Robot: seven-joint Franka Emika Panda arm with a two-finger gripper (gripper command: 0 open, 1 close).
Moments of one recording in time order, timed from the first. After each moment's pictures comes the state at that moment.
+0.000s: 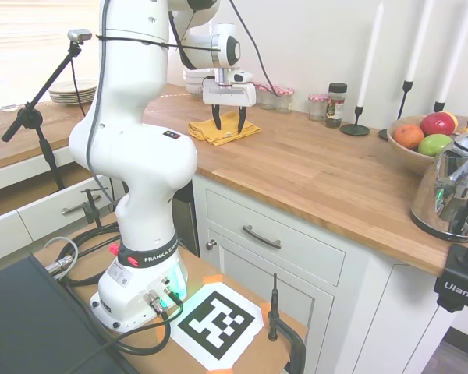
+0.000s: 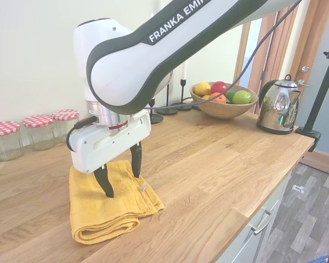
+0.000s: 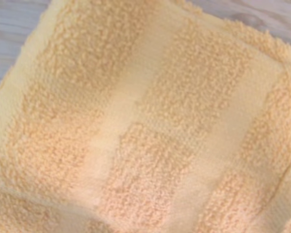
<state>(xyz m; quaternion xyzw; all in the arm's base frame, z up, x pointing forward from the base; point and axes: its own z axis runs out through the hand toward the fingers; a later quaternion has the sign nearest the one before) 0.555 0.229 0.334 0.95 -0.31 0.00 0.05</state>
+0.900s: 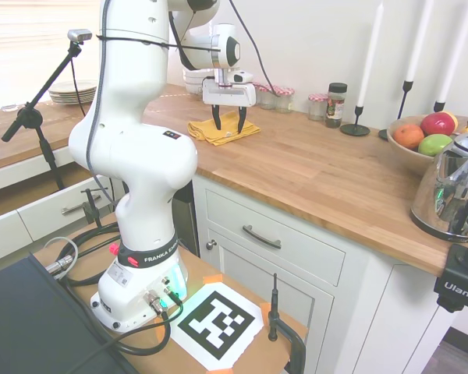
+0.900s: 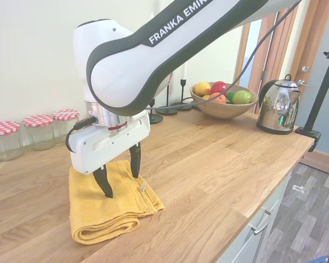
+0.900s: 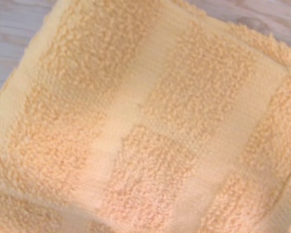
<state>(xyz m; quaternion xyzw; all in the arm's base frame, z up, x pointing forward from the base) 0.555 0.230 0.332 0.95 -0.30 0.00 0.05</state>
